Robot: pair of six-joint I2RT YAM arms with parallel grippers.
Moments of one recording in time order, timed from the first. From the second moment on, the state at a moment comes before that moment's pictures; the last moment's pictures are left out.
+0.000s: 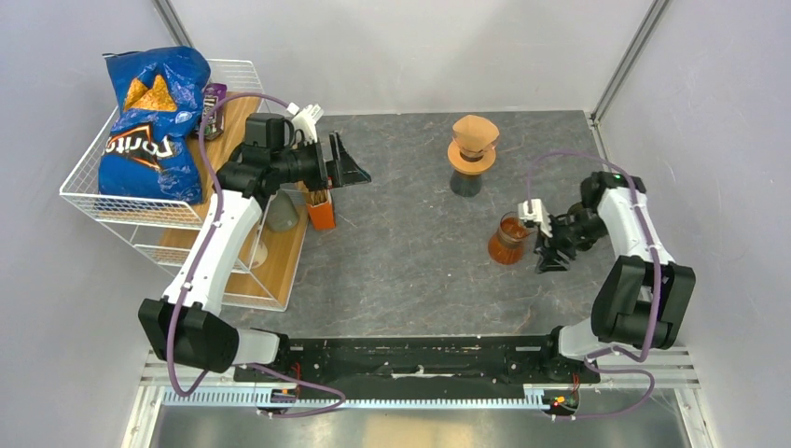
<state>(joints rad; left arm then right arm) -0.19 1.35 1.38 -0.66 0.69 -0.38 -0.19 1.47 1.13 -1.41 -0.67 -1.66</state>
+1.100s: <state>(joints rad) -0.19 1.31 1.37 -0.70 0.69 -0.34 -0.01 1.62 1.17 -1.15 -0.67 -1.74</state>
